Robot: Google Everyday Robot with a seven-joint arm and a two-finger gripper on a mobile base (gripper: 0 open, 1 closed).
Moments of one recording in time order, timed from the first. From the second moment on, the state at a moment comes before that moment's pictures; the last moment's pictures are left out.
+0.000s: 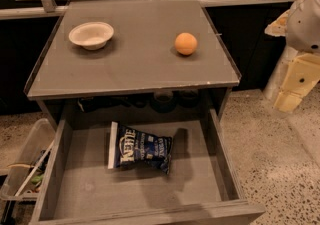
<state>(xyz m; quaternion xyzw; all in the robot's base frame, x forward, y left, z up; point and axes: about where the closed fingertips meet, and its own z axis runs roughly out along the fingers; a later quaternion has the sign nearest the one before) 0.438 -0.216 0.978 -0.60 0.78 -0.04 0.16</state>
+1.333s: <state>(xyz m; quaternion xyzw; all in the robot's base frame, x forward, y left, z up) 0.443 -0.180 0.889 -0.62 0.76 0.01 0.18</state>
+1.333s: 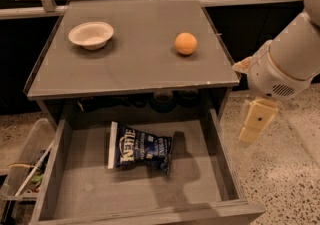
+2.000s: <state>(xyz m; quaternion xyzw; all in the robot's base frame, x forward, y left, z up) 0.443 -0.170 0.877 -0.63 0.76 0.04 0.18</state>
